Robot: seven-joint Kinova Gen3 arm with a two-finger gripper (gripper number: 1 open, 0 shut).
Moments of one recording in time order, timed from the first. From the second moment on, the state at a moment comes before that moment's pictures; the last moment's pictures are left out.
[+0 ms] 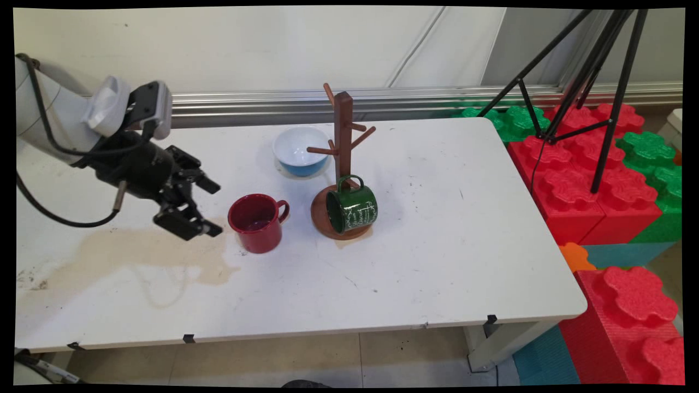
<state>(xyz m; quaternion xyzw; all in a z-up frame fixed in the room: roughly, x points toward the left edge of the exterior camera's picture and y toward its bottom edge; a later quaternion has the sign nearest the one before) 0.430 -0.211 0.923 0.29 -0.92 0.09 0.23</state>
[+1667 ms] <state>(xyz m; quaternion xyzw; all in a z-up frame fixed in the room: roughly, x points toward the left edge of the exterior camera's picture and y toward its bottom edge) 0.316 -0.240 0.873 0.44 -0.83 0.08 0.34</state>
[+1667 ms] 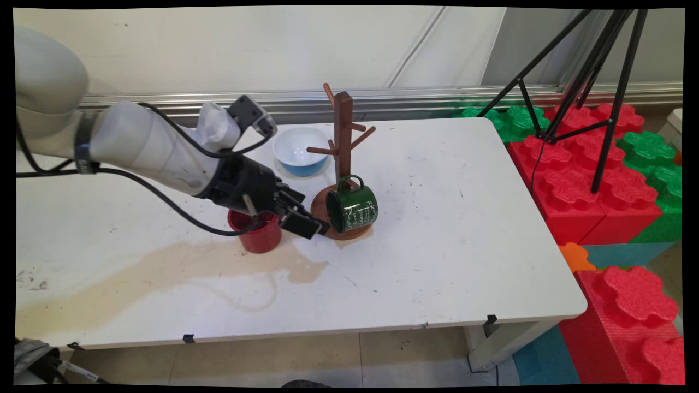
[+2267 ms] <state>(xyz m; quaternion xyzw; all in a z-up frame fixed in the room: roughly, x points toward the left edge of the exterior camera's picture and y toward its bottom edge) 0.288 -0.249 0.851 0.48 -0.80 0.07 0.35</state>
